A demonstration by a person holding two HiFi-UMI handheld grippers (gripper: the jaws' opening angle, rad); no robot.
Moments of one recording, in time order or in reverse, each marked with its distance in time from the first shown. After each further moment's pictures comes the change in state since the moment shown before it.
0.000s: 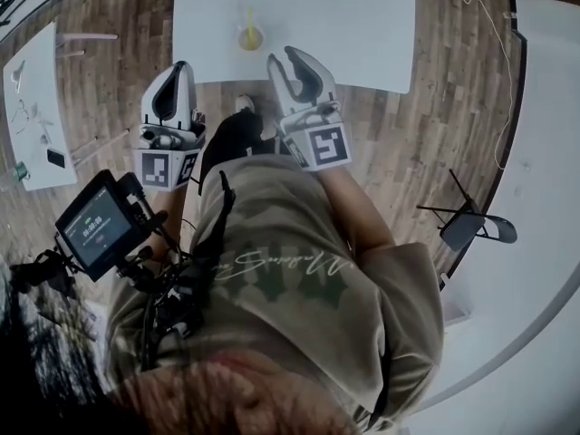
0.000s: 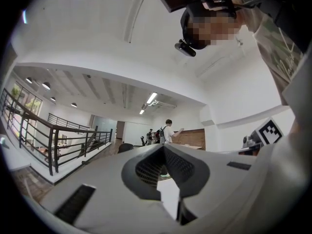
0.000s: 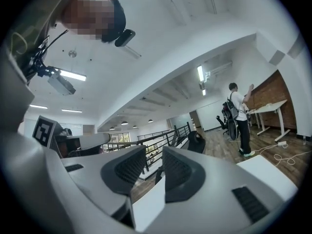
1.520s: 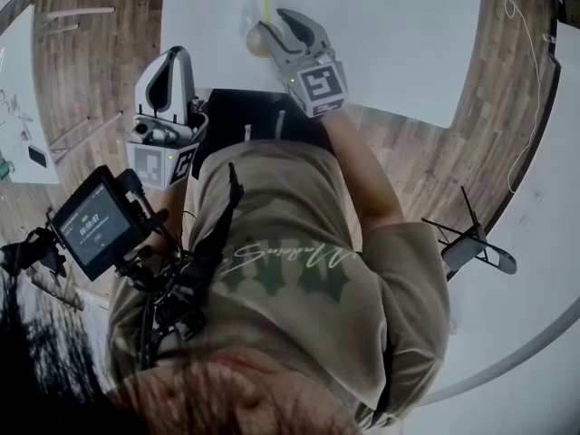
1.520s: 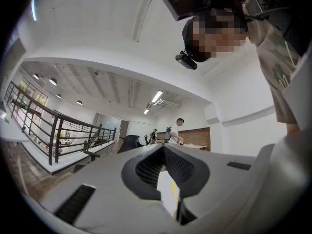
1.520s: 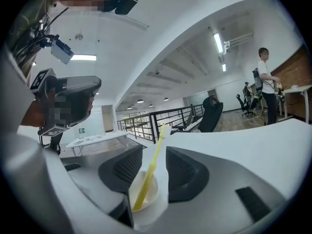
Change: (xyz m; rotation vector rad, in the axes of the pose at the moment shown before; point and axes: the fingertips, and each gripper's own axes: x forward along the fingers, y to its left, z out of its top) left arm 0.056 0.047 -0.160 -0.108 -0.009 0.006; right arm 0.130 -0.067 -0.278 -0.021 0.267 0.233
